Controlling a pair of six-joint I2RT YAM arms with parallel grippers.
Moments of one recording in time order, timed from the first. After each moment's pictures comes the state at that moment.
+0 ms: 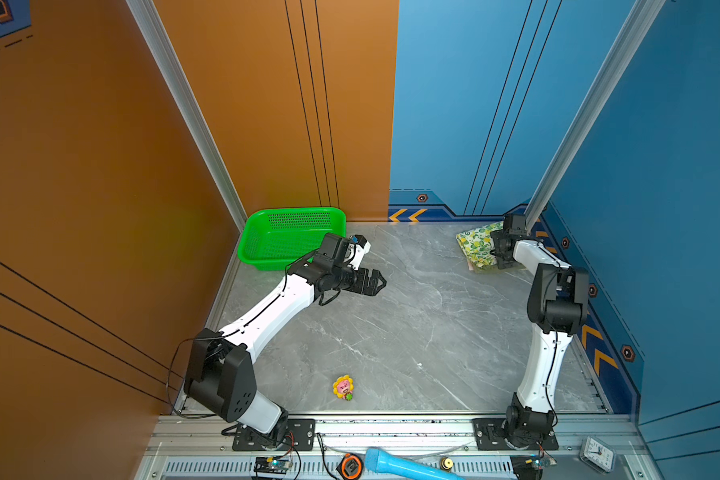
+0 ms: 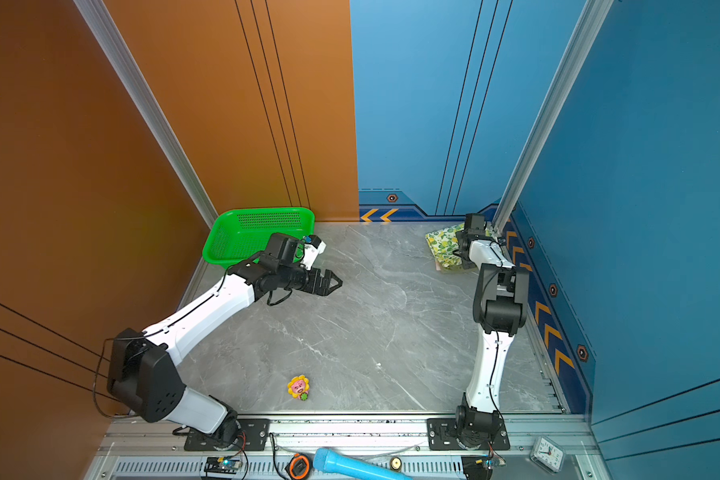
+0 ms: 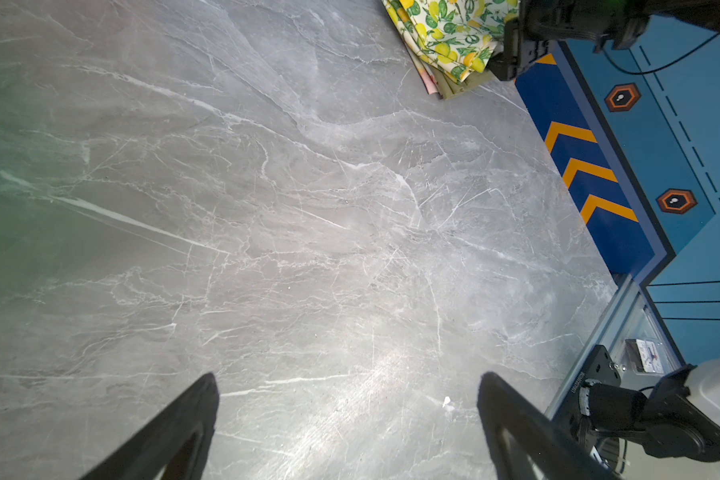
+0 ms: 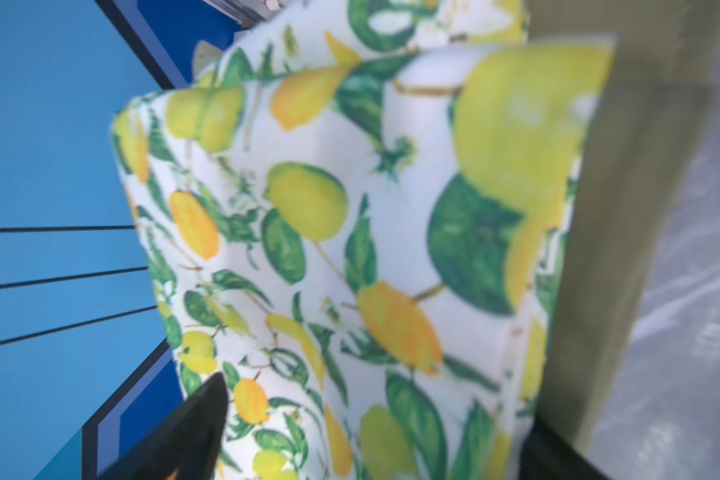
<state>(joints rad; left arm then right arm) -0.46 1.52 1.26 -0.55 0.36 -0.23 -0.15 2.17 1.71 -0.40 0.16 1.23</state>
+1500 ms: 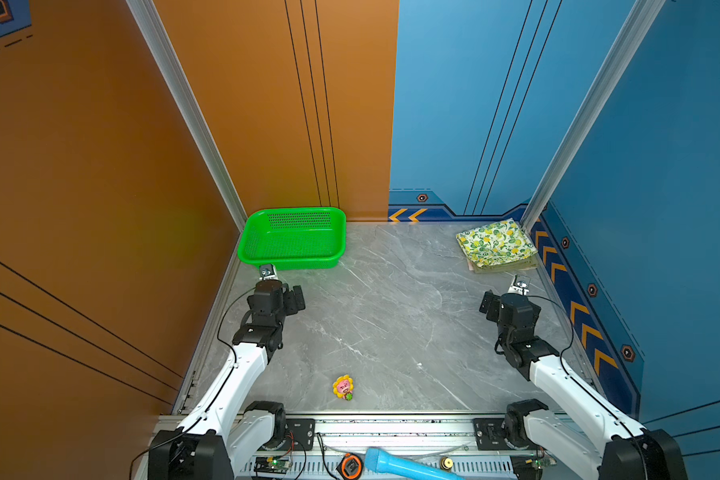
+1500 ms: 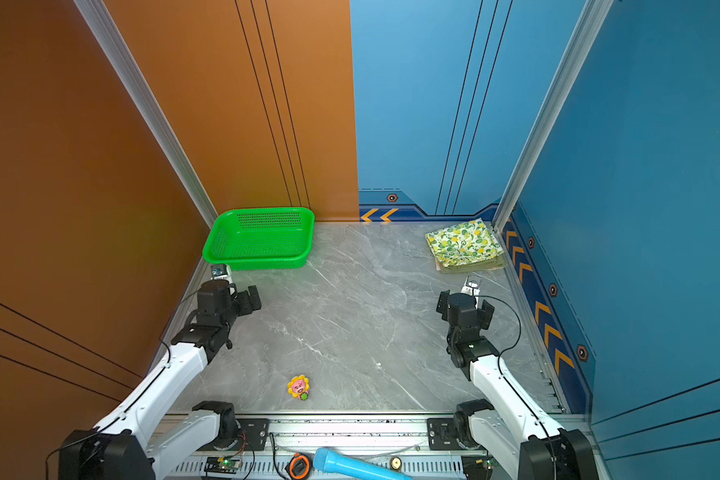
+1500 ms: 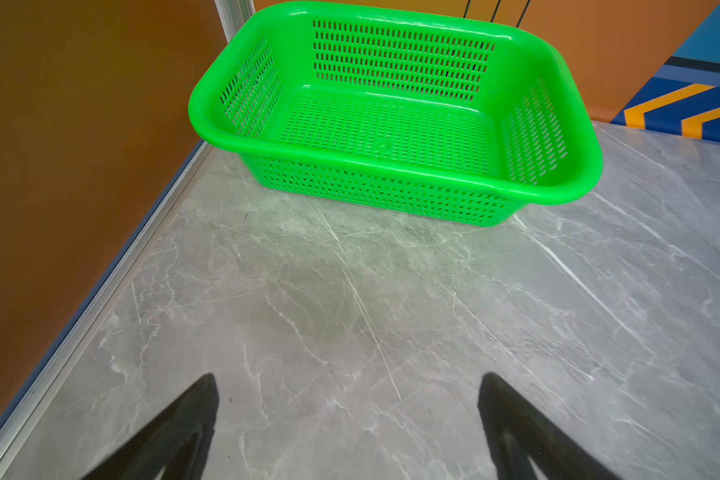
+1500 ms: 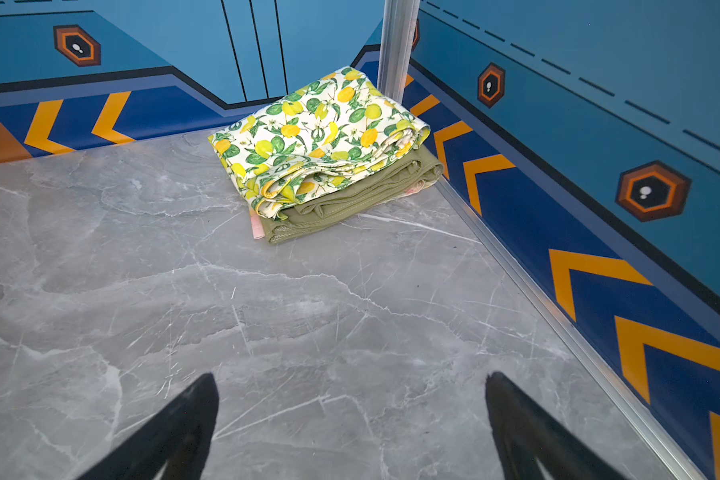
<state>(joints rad) -0.07 1.01 0.52 -0.07 -0.25 -0.19 0.16 0.96 0.37 0.10 0.50 0.22</state>
